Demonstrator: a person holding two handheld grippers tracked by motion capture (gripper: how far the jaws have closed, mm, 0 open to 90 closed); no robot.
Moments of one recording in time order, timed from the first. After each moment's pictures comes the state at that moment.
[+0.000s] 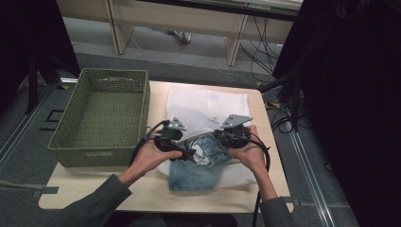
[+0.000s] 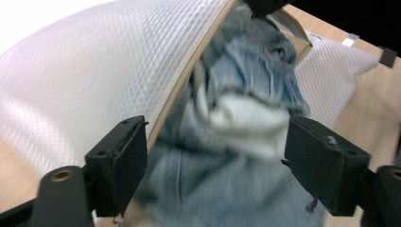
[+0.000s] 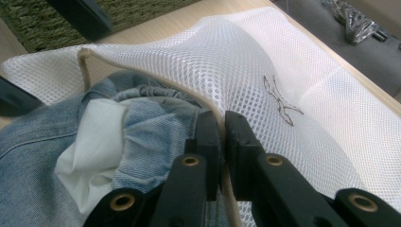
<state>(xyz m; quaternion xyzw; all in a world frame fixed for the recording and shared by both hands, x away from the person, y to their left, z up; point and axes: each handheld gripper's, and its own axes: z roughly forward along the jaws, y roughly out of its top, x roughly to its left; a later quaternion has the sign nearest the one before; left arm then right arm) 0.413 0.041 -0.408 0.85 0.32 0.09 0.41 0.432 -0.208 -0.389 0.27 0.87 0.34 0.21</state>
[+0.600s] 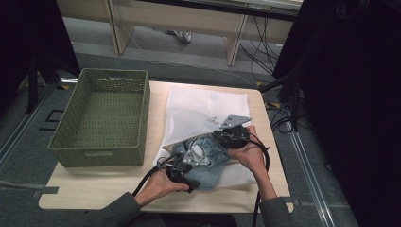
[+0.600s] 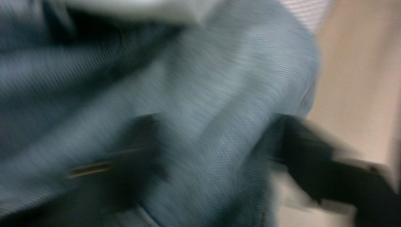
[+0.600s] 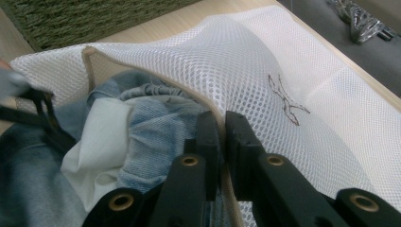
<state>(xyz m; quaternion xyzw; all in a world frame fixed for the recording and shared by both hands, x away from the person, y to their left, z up) 0.381 -0.007 -0.494 0.91 0.24 0.06 0.32 0.430 -0.205 -0.389 0.27 0.87 0.34 0.21</state>
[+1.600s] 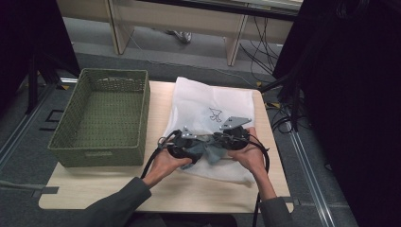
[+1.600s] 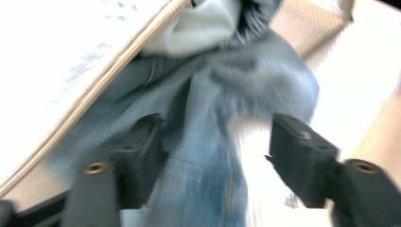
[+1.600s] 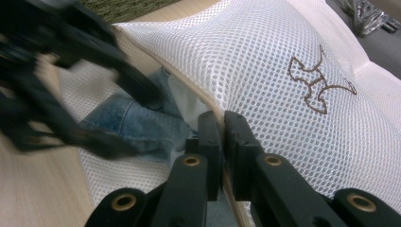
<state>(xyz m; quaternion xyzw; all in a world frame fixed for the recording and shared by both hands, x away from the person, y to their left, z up) 0.427 0.006 -0.465 0.85 0.33 0.11 0.39 0.431 -0.208 -0.395 0.27 0.88 0.34 0.21</state>
